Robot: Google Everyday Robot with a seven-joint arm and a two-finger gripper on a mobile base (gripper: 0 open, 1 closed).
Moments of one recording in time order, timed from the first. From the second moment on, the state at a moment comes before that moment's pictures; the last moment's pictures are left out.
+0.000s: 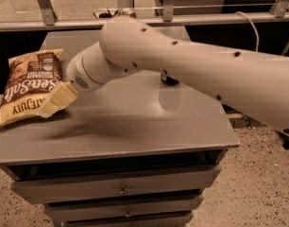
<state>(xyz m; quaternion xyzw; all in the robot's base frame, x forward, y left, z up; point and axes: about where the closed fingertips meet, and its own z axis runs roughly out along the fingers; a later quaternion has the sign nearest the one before) 0.552 0.196 0.885 -0.53 0.71 0.25 0.39</state>
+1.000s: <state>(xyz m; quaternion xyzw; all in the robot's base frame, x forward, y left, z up) 0.584 0.211 0.853 -0.50 0.72 0.25 0.40</state>
